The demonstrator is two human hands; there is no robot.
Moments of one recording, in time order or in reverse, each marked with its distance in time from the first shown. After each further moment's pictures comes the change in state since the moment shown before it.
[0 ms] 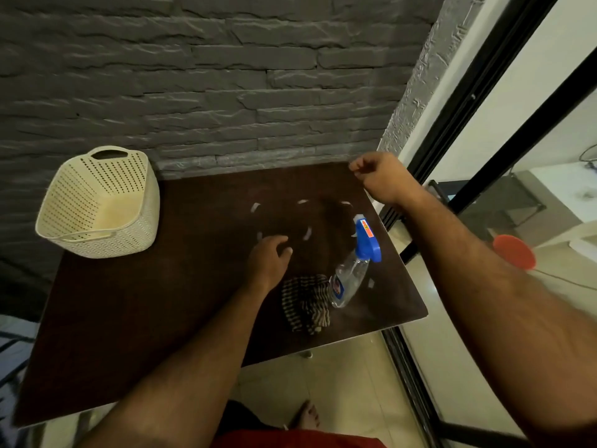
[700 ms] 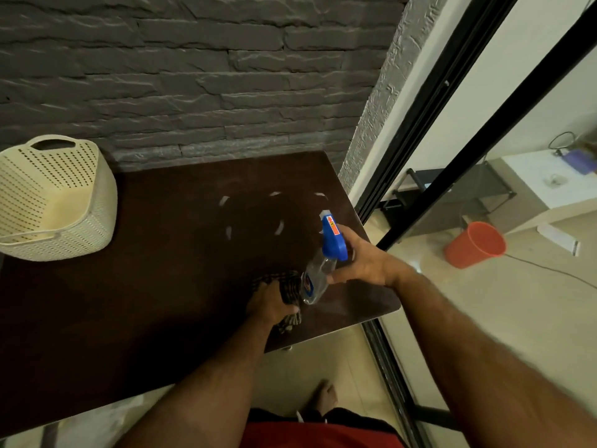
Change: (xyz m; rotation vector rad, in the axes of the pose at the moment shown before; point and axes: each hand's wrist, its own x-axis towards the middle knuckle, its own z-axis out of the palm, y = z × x) left_hand -0.021 -0.018 0.119 0.289 -0.403 -0.243; right_hand -0.063 0.122 0.042 0.291 -0.553 0.077
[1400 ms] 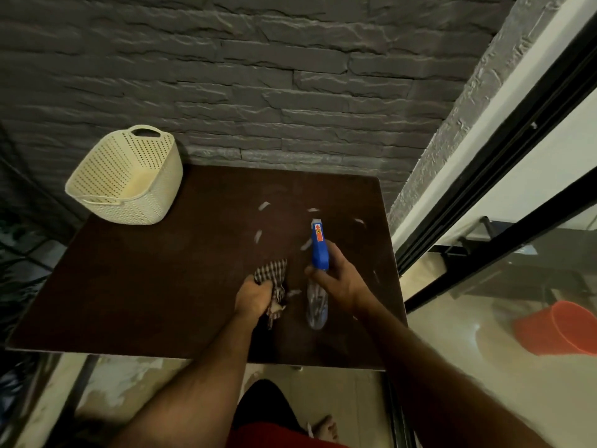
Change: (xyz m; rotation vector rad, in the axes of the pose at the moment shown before) left_hand -0.004 0.005 -0.026 -0.790 0.434 -0.432; right_hand 0.050 0.007 0.015 0.117 -0.026 -0.234
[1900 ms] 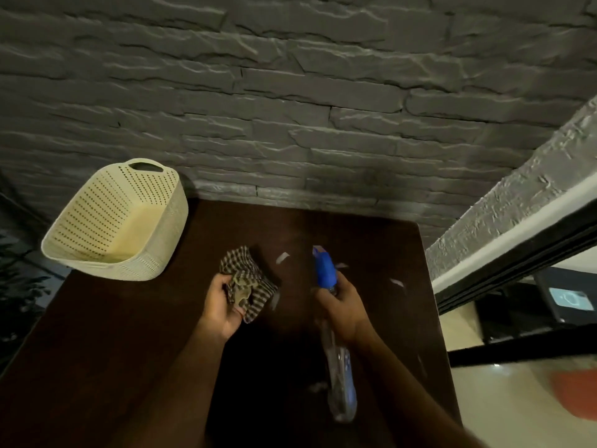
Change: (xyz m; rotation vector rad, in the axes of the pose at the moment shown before) left_hand 0.155 0.075 -0.086 -1.212 -0.244 -0.269; right_hand 0.161 -0.038 0.016 0.325 0.076 0.149
